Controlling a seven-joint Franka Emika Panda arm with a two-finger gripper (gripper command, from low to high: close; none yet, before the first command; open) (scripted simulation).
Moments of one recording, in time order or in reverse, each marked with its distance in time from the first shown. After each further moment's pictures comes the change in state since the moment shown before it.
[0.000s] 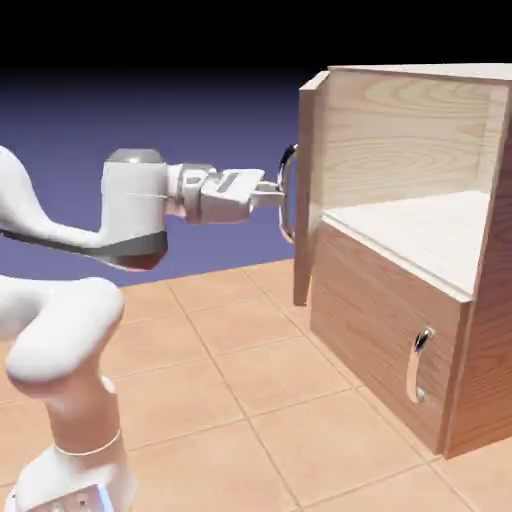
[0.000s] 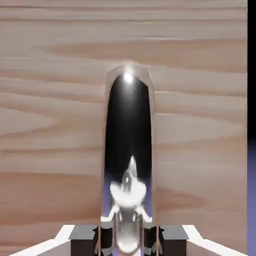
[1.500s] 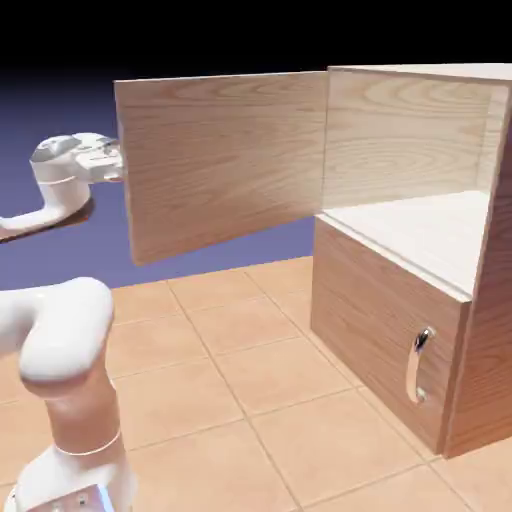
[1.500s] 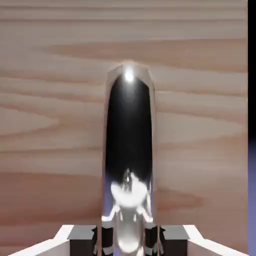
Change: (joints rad) arm 0.159 -0.068 0.890 0.745 1.103 -1.698 -0.422
